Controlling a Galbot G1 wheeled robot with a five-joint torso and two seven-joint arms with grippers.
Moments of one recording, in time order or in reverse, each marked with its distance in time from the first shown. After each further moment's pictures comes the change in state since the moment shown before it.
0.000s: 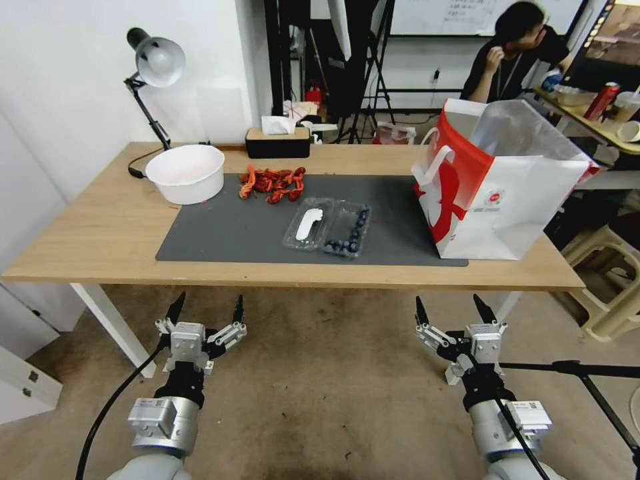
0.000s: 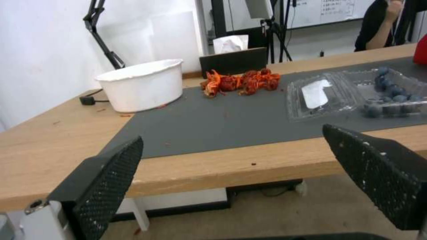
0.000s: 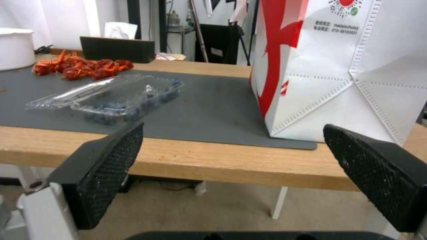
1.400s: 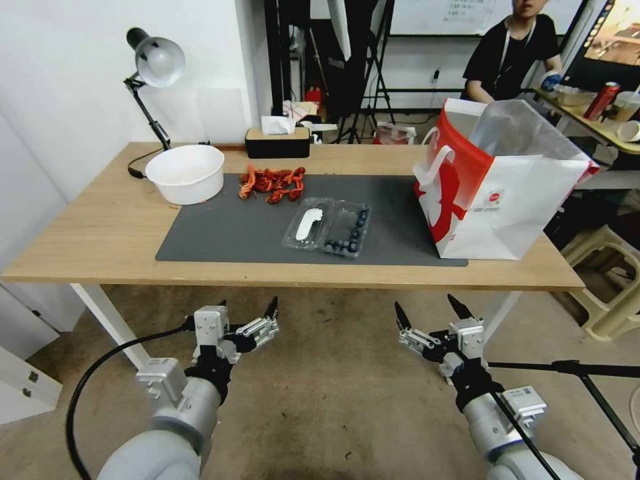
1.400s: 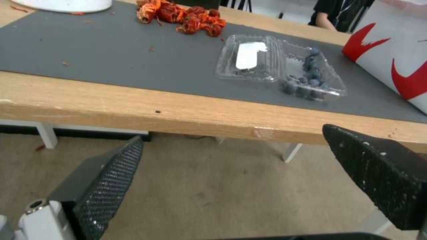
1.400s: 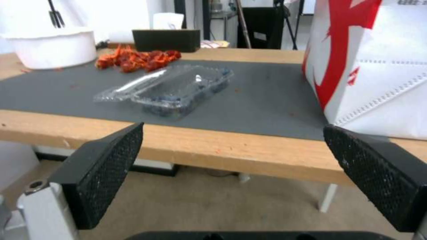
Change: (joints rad) left arm -0.112 0.251 0.181 -0.112 -0.526 0.371 -0.283; right arm 0.045 -0.004 0.026 0.020 0.096 -0.129 -0.191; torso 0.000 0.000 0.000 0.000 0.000
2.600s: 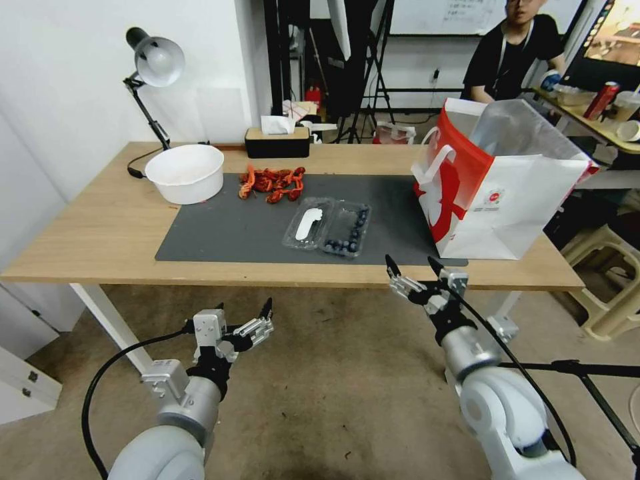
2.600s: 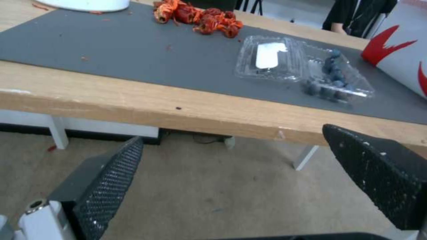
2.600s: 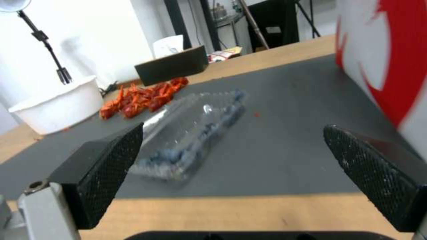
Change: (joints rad) left arm 0.001 -0.008 -0.015 0.065 0.017 -0.084 0.009; right arm 0.427 -0.179 -0.138 -0.242 0.423 -0.126 0.221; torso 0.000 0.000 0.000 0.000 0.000
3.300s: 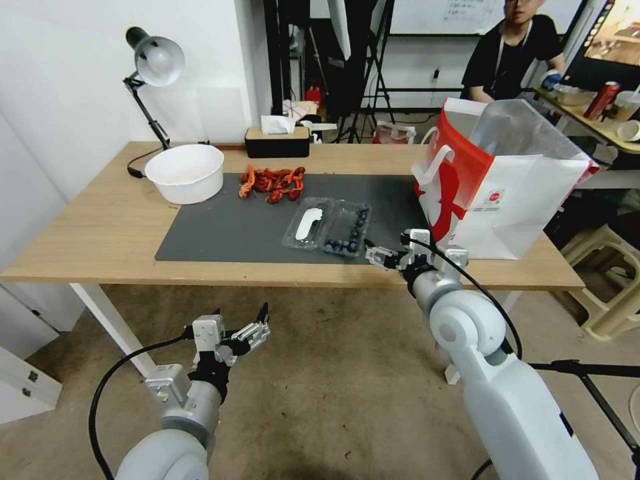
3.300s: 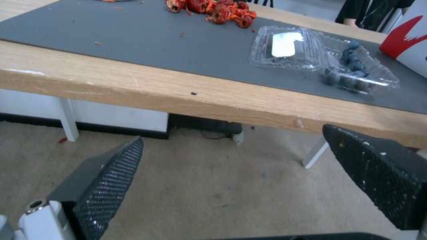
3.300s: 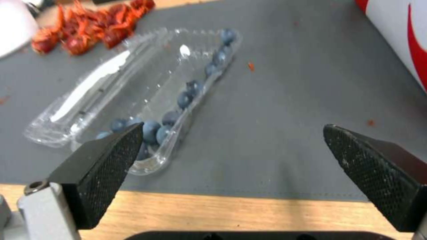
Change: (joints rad) left arm 0.005 -0.026 -0.005 0.035 0.020 -0.013 -0.001; right arm 0.337 -0.078 -0.191 -0.052 0.231 -0.480 0.451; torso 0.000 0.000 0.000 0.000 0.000
